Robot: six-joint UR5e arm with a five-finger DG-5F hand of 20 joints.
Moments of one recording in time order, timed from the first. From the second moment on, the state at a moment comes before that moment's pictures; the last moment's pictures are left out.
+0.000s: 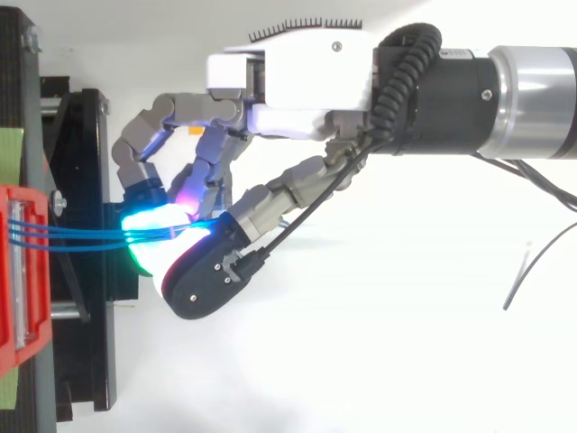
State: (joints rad) arm 0.03 -2.37 -1.02 -2.94 -1.57 -0.10
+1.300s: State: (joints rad) arm 0.03 -2.37 -1.02 -2.94 -1.57 -0.10
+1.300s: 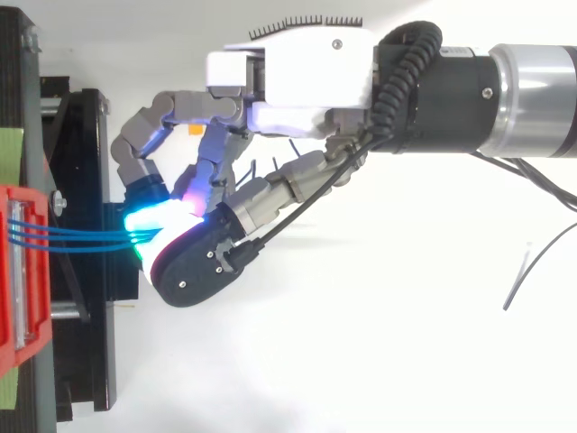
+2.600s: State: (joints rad) arm 0.03 -2.37 -1.02 -2.94 -1.57 -0.10
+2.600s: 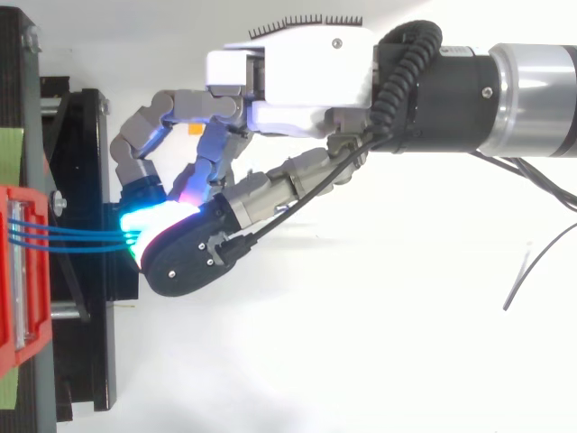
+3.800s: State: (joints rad) arm 0.03 -2.37 -1.02 -2.94 -1.57 -0.10
